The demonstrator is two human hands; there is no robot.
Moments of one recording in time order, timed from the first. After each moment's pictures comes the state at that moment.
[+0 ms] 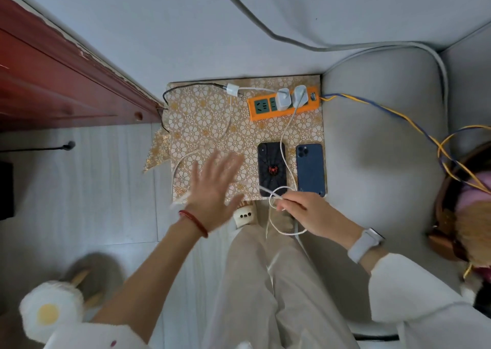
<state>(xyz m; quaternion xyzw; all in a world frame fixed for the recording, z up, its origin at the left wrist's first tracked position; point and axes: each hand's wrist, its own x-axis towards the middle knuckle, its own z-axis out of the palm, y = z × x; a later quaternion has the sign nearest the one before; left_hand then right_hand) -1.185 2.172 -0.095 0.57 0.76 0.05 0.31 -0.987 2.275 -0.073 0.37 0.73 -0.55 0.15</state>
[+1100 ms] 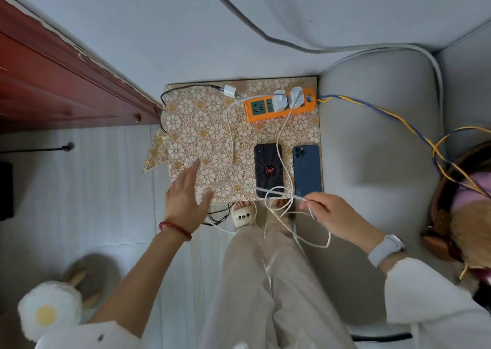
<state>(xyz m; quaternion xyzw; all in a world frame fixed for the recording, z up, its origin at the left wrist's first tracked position) -1.199 2.141 -0.114 0.39 0.85 0.15 0.32 -0.943 2.291 -0.077 0.45 0.71 -0.52 0.16</state>
